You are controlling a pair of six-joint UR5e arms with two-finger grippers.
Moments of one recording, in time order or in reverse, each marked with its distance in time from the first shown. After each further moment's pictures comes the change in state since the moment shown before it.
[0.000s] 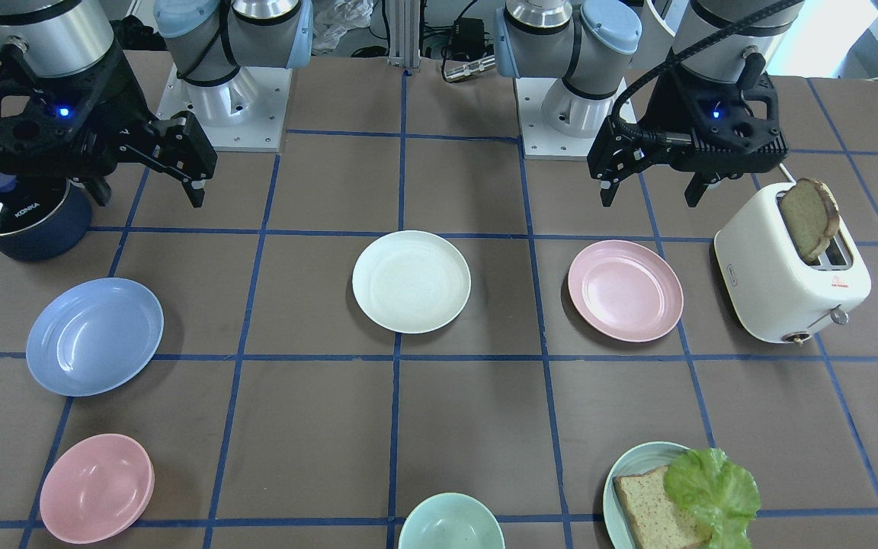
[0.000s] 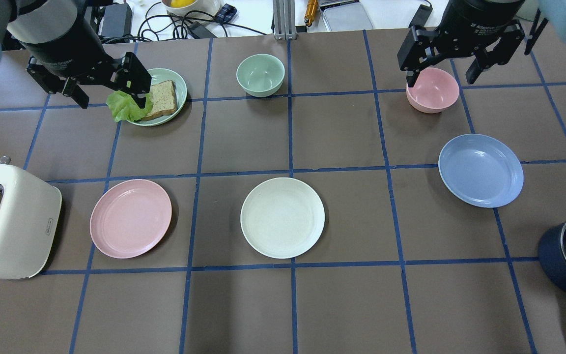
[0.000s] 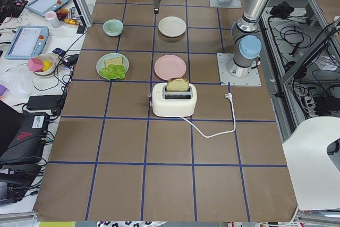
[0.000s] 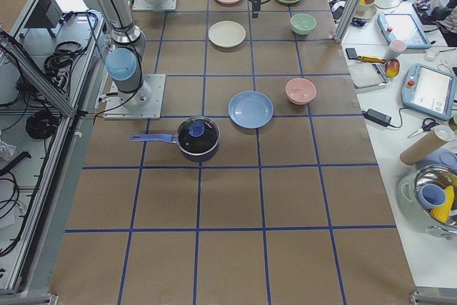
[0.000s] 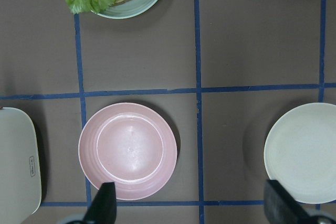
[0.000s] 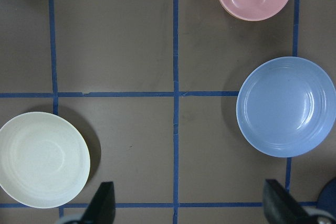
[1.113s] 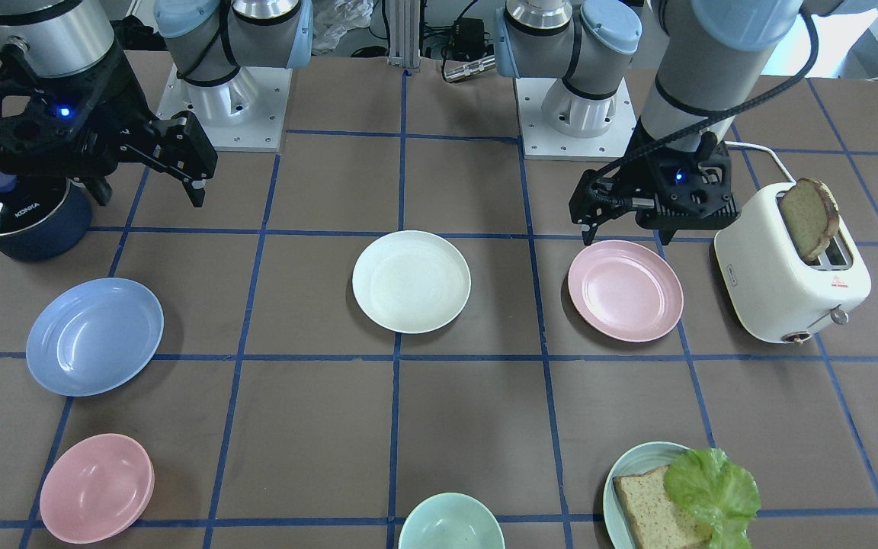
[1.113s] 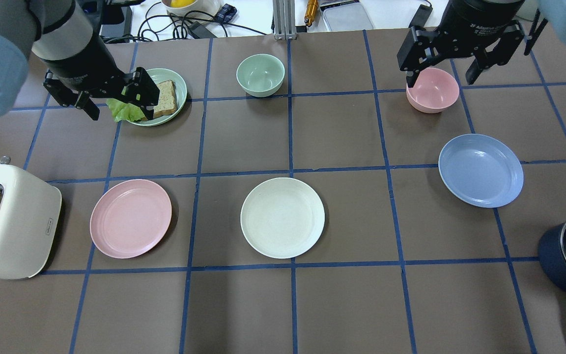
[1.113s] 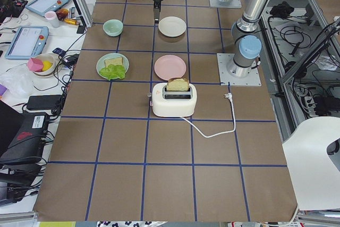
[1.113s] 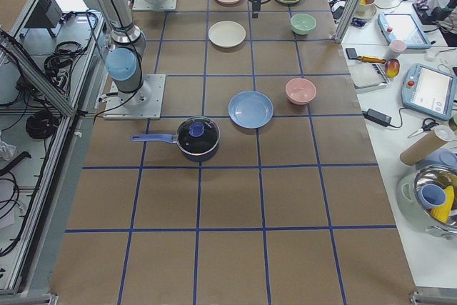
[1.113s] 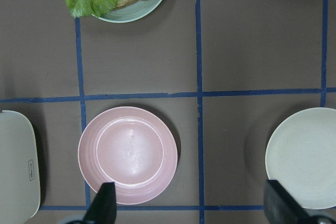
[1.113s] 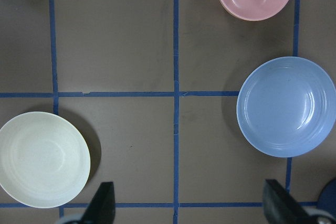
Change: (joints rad) left arm 0.000 -0.021 -0.221 0.241 0.006 -0.005; right arm 0.001 0.000 0.001 0.000 0.000 0.000
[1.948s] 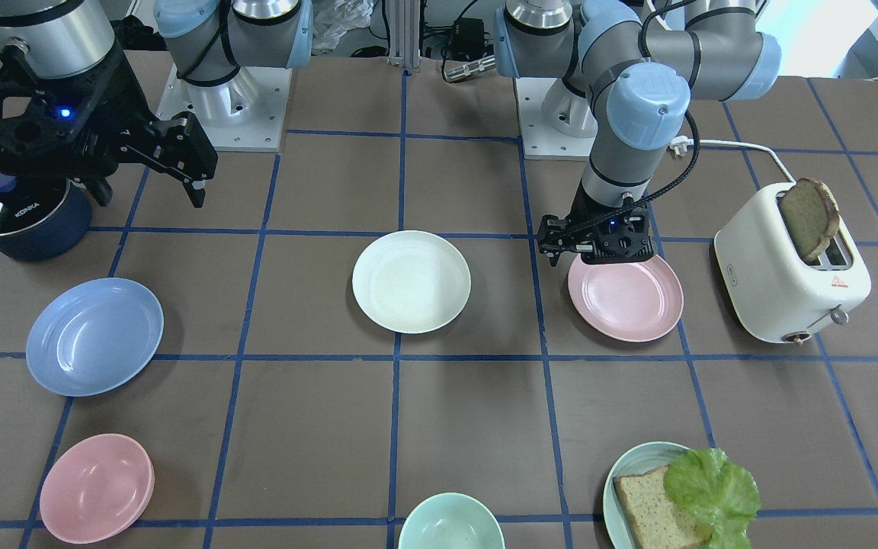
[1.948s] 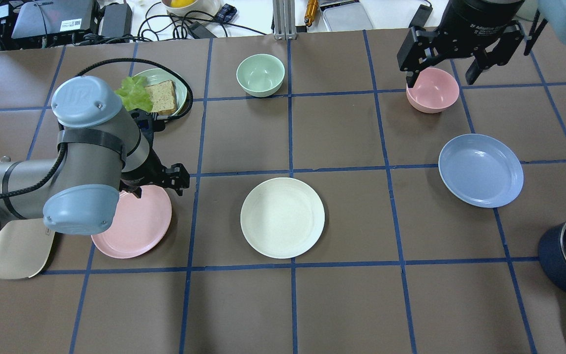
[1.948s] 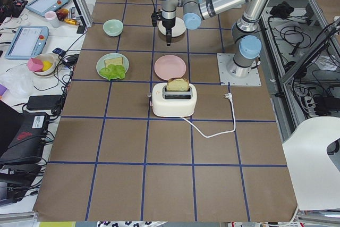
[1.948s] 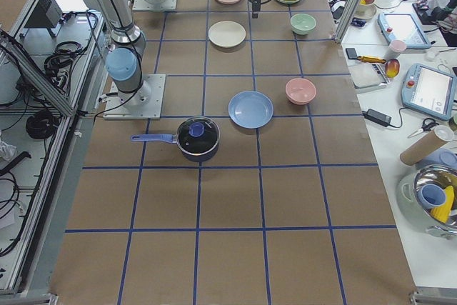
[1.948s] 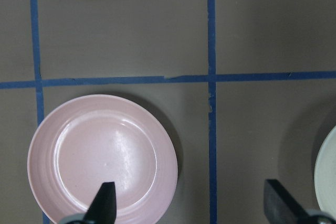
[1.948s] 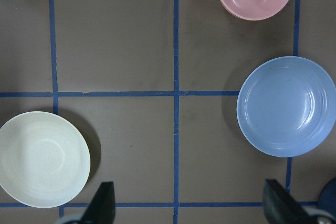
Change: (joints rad) left arm 0.000 0.000 -0.359 0.269 0.011 -0.075; right arm 0.000 0.000 0.001 0.000 0.000 0.000
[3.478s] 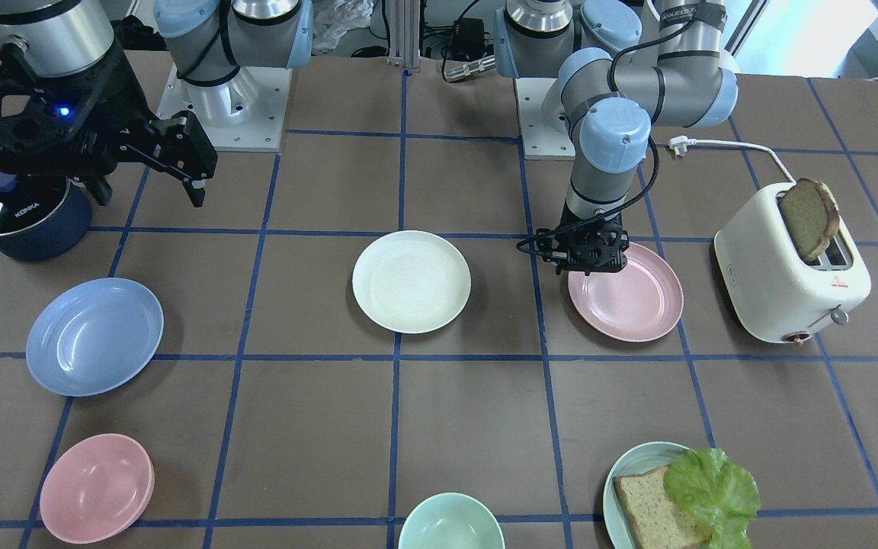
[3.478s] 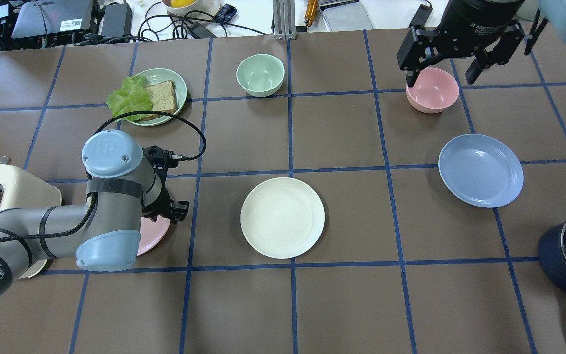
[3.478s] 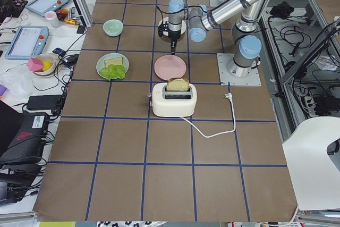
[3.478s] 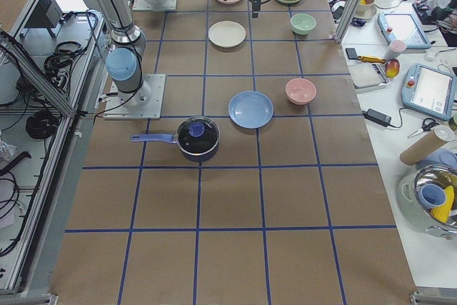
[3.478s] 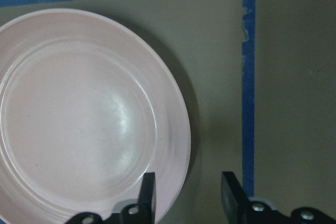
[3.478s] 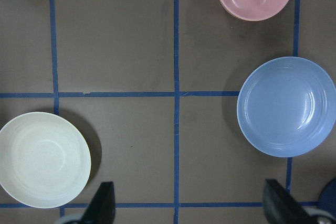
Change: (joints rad) left arm 0.003 -0.058 -0.164 0.250 0.051 0.171; right arm 0.000 -0.001 -0.002 0.000 0.001 0.002
